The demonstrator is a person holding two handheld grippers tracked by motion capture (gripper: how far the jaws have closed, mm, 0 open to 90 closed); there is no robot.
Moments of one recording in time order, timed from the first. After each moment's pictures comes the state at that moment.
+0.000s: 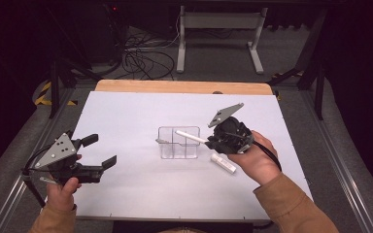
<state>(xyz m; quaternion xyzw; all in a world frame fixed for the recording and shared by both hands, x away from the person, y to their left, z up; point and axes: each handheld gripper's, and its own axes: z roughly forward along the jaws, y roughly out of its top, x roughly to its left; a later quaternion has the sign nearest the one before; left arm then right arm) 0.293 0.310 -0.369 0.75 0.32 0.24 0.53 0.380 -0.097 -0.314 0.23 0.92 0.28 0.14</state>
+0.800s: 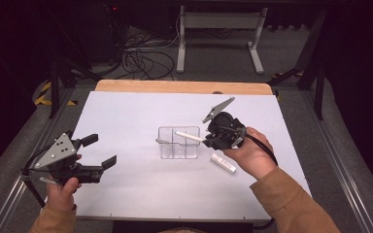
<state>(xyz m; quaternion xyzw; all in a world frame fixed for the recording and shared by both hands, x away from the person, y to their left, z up) 0.293 0.310 -0.369 0.74 0.32 0.24 0.53 0.394 -0.084 -0.314 0.24 0.93 0.25 0.12</state>
